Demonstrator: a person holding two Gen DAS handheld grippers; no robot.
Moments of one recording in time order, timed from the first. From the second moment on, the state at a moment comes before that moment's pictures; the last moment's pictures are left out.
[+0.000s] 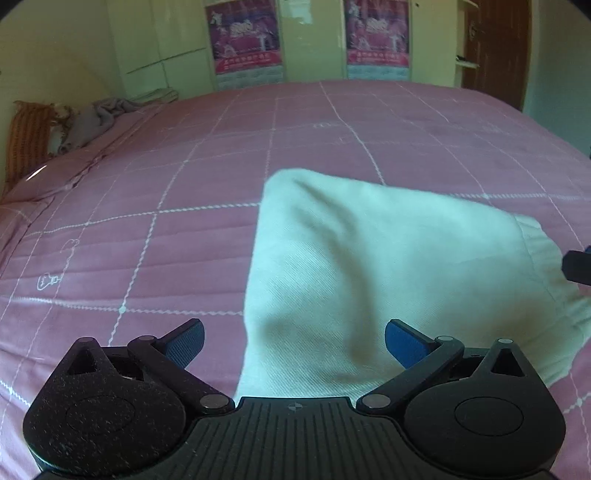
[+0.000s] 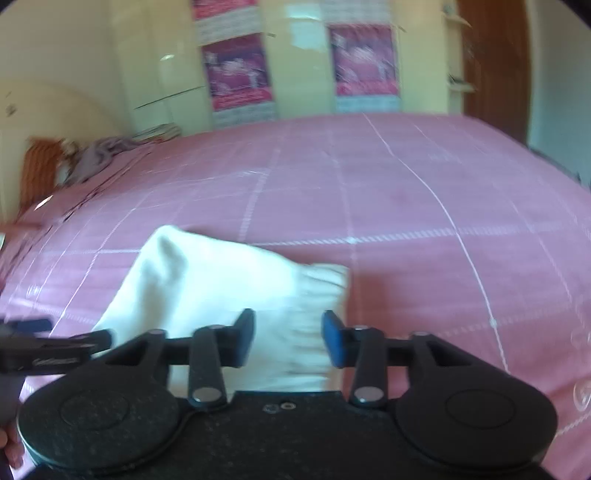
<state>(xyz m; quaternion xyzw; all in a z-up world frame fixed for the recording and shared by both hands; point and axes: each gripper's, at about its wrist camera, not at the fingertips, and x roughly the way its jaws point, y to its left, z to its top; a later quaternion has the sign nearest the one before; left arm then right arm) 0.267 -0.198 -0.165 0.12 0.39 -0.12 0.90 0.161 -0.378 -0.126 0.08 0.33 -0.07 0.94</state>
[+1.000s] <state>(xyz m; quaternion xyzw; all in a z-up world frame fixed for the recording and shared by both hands) 0.180 -0.184 -0.102 0.11 0.41 -0.12 0.90 0.095 -0.347 -0.112 0.12 0.36 -0.10 0.92</state>
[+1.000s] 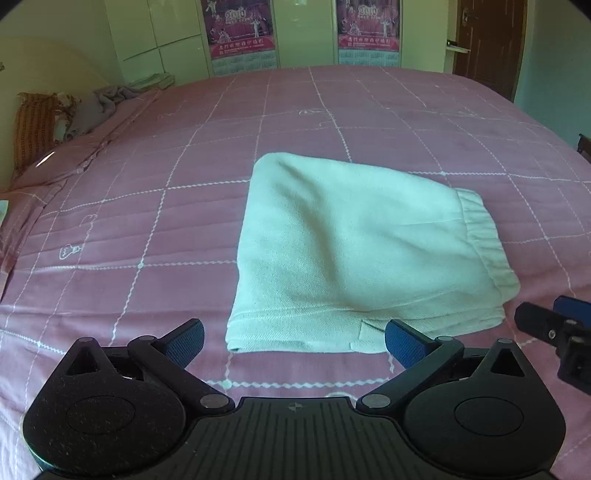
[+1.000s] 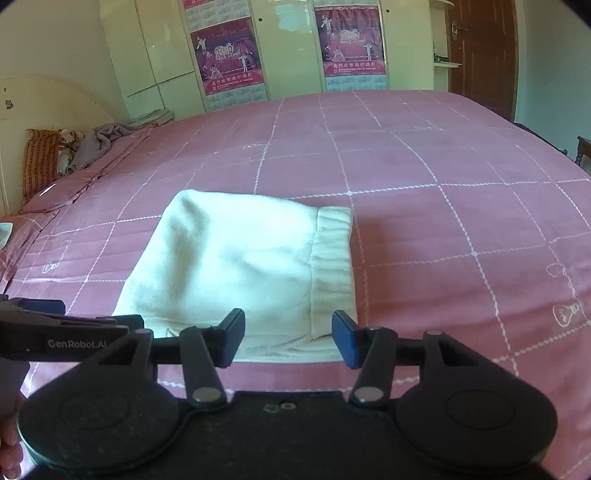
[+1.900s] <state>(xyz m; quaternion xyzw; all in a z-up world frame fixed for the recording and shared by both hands) -0.041 -0.099 0.033 0.08 0.22 -0.07 0.97 -0.108 -0.282 -0.012 0.14 0.24 -0.04 0.96</state>
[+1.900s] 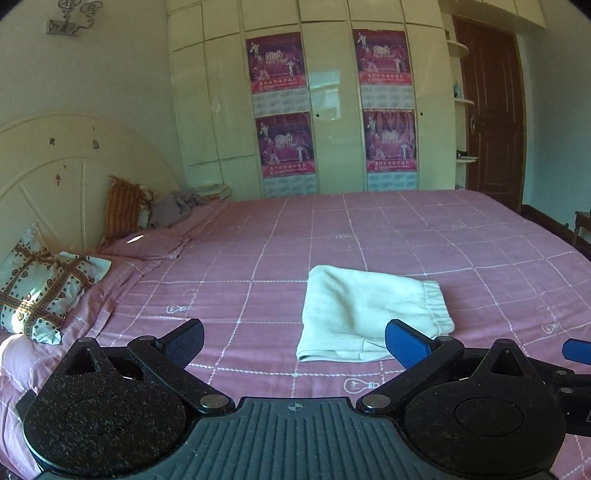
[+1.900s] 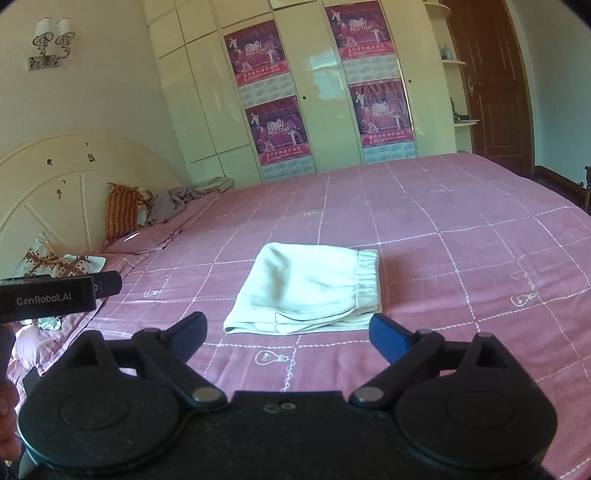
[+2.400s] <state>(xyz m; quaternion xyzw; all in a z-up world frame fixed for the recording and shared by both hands) -0.078 -0.104 0.021 0.09 0.27 -0.10 0.96 -0.151 -0.265 0.010 0.13 0.22 -0.09 0.96</state>
